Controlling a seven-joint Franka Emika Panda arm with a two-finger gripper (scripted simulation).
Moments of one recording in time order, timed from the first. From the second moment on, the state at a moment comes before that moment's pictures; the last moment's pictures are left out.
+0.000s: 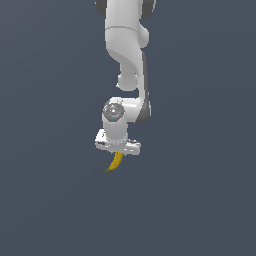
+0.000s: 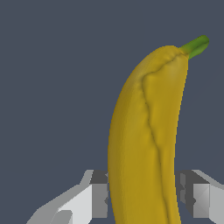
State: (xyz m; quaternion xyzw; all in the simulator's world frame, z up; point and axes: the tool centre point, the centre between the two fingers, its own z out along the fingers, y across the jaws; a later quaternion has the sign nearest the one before) arm 0.001 -0.045 0.028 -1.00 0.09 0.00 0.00
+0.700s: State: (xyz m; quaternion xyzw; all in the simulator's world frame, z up) arm 0.011 0.032 0.131 -1.00 0.09 0.00 0.00
